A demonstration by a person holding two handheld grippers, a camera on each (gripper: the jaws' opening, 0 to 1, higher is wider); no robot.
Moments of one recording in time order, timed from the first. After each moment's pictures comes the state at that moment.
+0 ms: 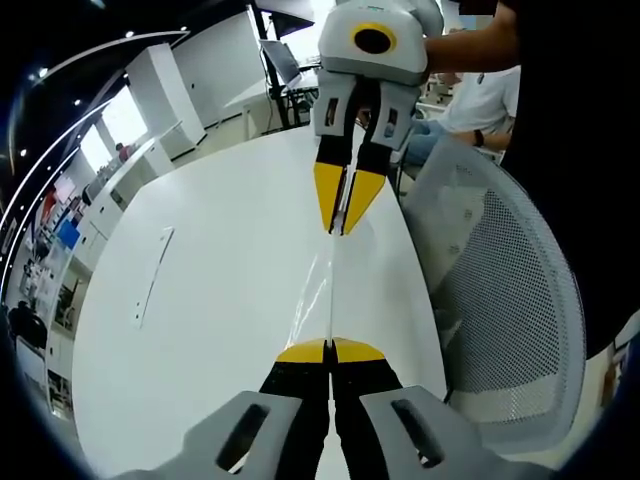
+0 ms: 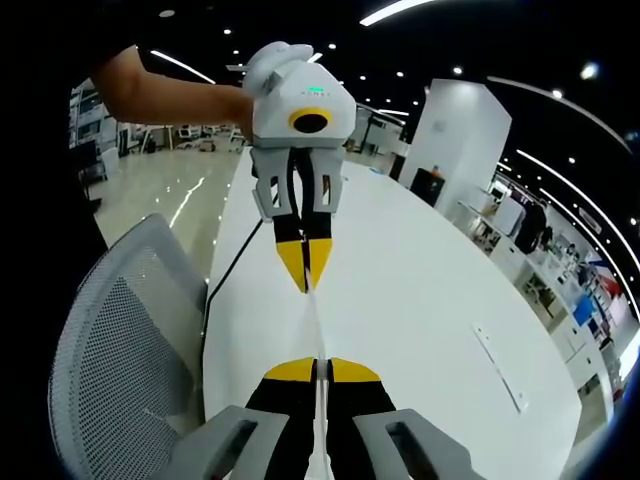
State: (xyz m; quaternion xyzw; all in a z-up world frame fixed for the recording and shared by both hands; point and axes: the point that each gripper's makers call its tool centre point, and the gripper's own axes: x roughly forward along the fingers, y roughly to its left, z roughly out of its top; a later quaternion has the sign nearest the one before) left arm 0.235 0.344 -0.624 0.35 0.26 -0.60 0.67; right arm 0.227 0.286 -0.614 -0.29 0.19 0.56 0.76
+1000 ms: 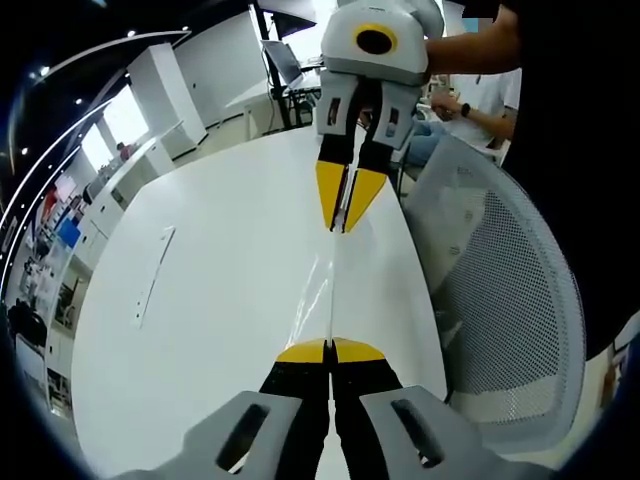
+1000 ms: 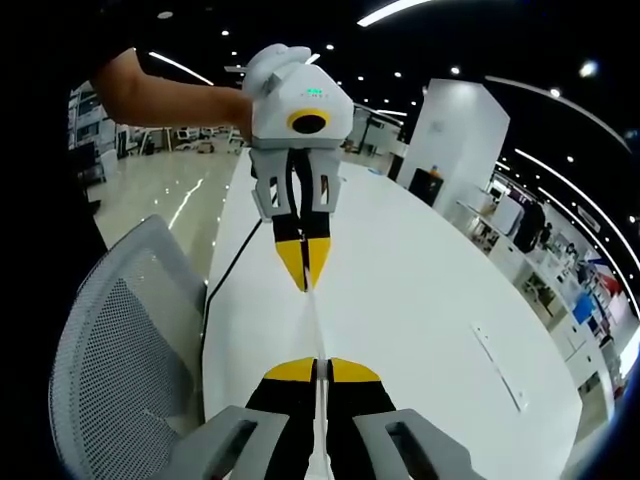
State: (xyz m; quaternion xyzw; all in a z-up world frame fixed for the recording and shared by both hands) left arm 0.238 0.346 -0.624 0.35 0.26 -0.60 0.67; right arm 0.227 0.286 -0.613 -0.29 0.19 0.55 0.76
